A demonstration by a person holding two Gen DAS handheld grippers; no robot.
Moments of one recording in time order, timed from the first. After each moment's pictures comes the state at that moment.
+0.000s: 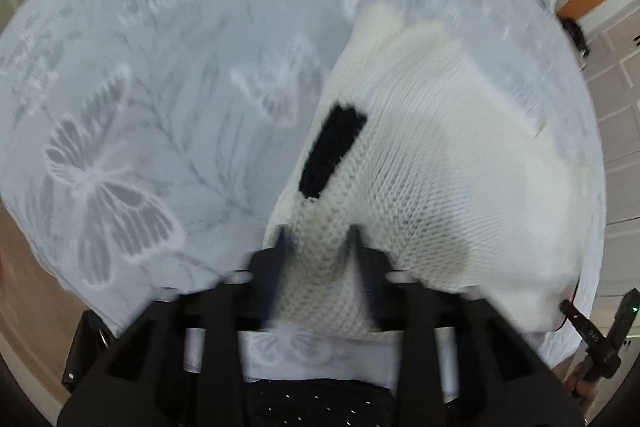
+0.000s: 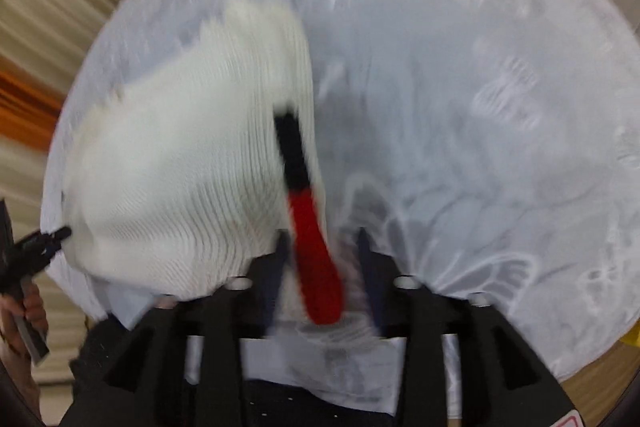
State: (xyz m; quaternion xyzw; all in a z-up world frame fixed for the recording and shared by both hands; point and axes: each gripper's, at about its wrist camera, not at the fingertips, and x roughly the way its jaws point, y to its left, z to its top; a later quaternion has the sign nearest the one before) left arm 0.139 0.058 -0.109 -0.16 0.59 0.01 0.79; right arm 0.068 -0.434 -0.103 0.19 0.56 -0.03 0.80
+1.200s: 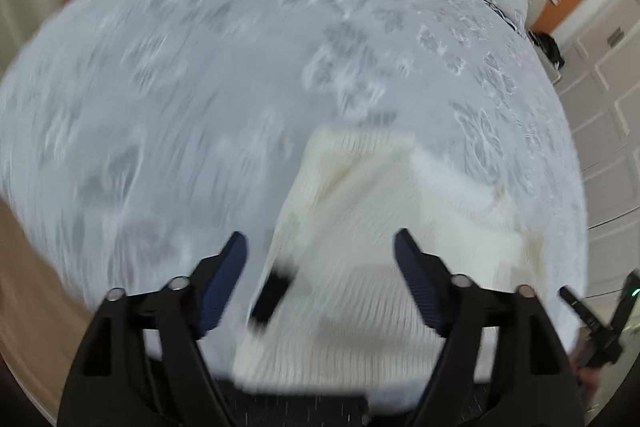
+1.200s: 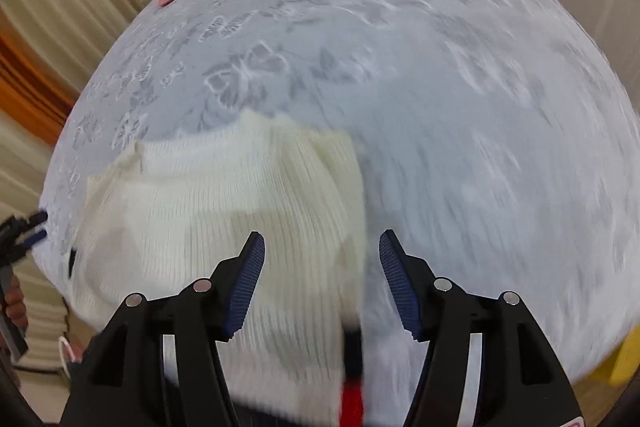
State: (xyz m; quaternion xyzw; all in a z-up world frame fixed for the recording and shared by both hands) left arm 0.170 0.021 -0.043 -0.13 0.54 -0.01 0.83; right arm 0.127 -0.410 -0.074 0.12 0.54 0.00 0.83
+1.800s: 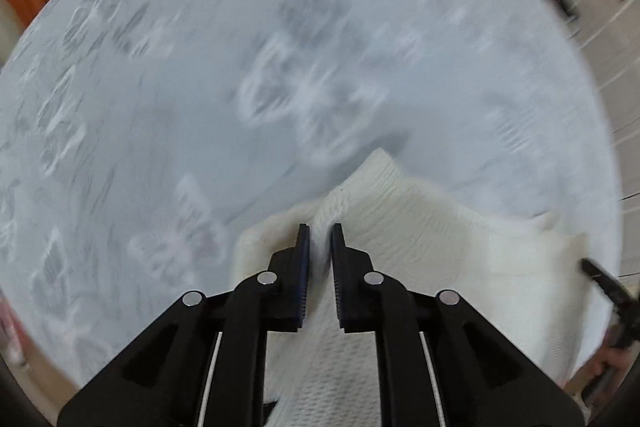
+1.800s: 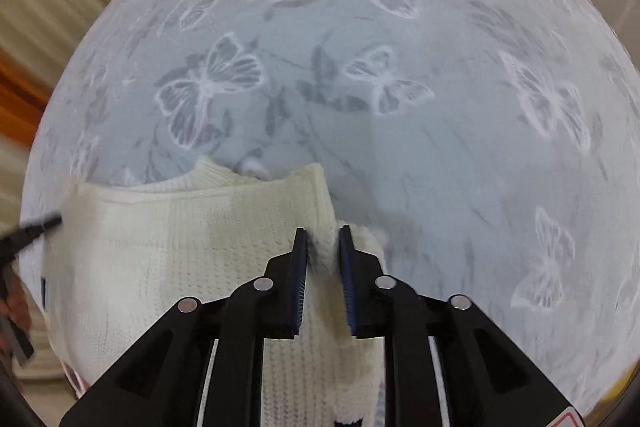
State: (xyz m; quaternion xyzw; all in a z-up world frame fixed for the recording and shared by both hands) left arm 0.255 0.001 -0.119 -0.08 0.61 -0.02 0.79; right arm 0.172 -0.419 -0.086 0.16 0.54 -0.02 0.83
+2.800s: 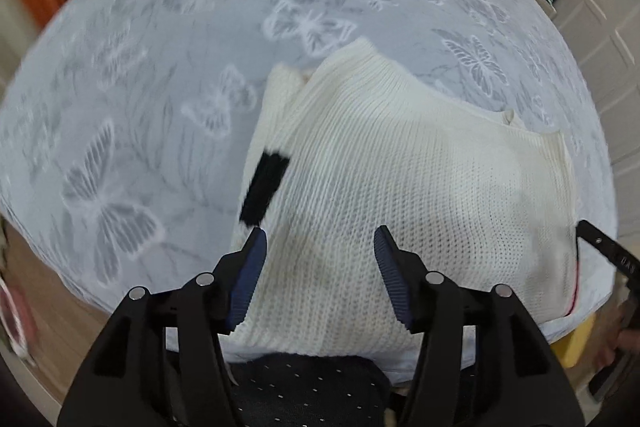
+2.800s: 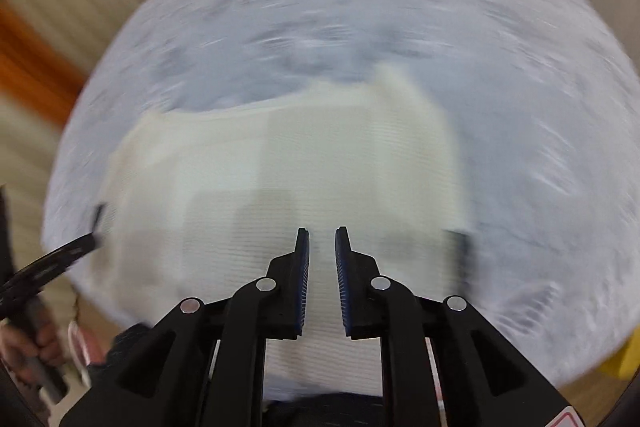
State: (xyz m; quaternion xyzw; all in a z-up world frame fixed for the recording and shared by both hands) left arm 0.119 -0.004 -0.079 -0.07 0.59 -0.04 0.80; right arm 0.093 -0.314 -0.064 0.13 0.57 0.06 0.81
